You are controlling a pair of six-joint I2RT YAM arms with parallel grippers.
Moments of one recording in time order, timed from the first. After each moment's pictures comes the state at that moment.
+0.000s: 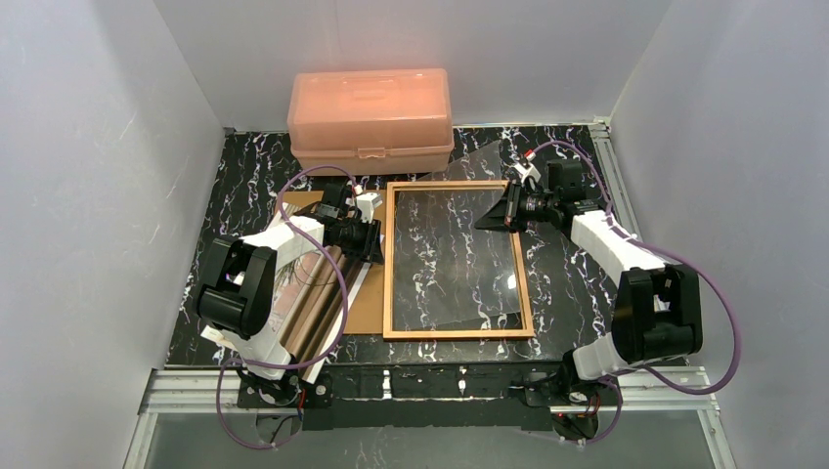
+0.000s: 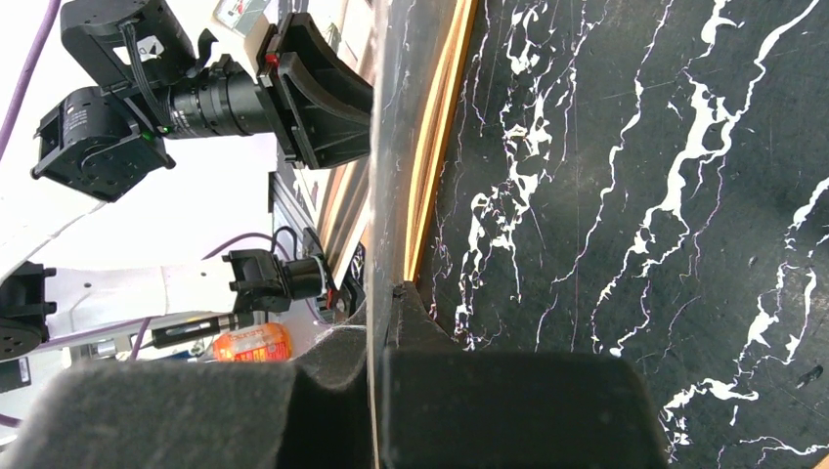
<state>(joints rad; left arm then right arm) -0.35 1.68 0.96 -0.34 0.46 -0.08 0.18 1.47 0.97 -0.24 -0.90 0.58</state>
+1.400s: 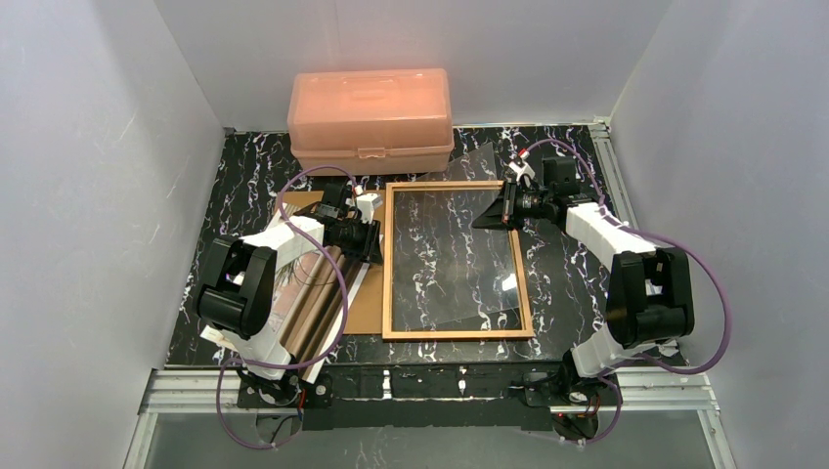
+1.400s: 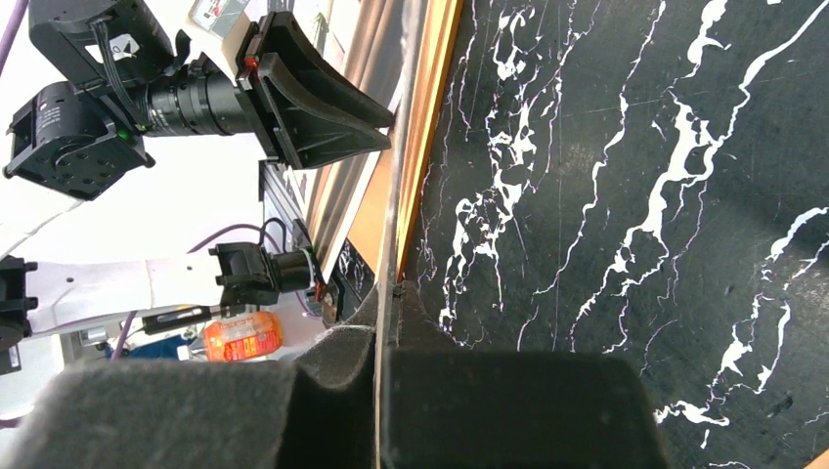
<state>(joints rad) -0.35 1.68 0.96 -0.35 0.46 -0.07 0.18 1.56 1.02 -0.25 -0.93 0.52</state>
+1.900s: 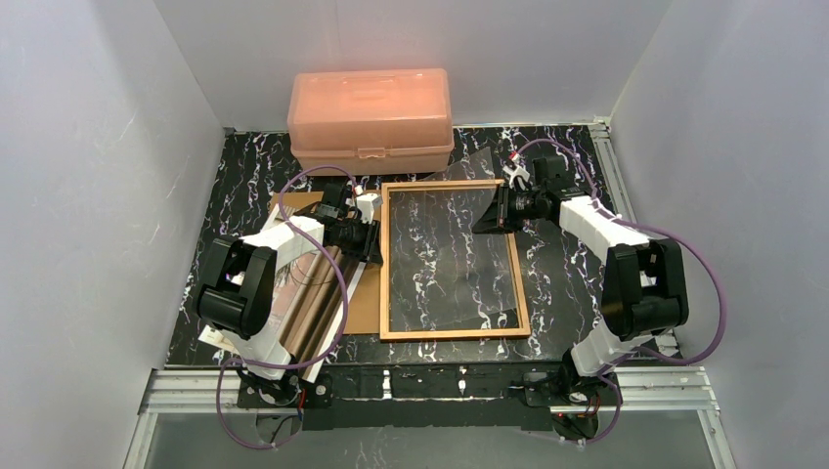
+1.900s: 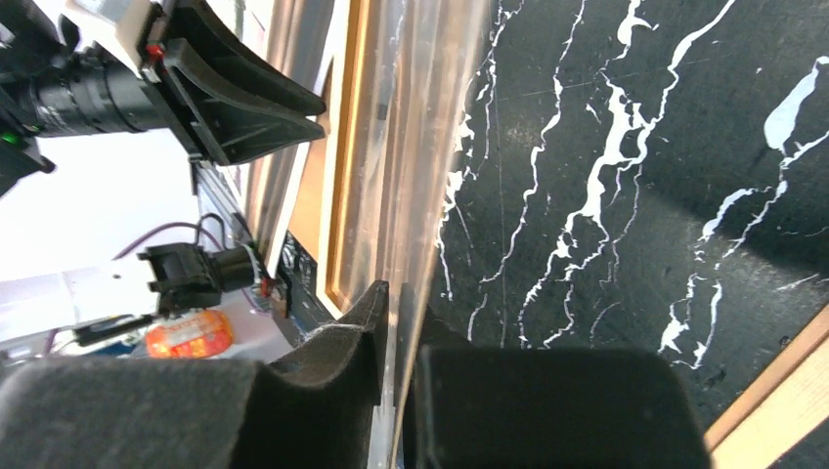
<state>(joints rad) -0.35 1.68 0.96 -0.35 0.46 -0.07 0.21 1.61 1.08 -0.37 -0.82 0.41</state>
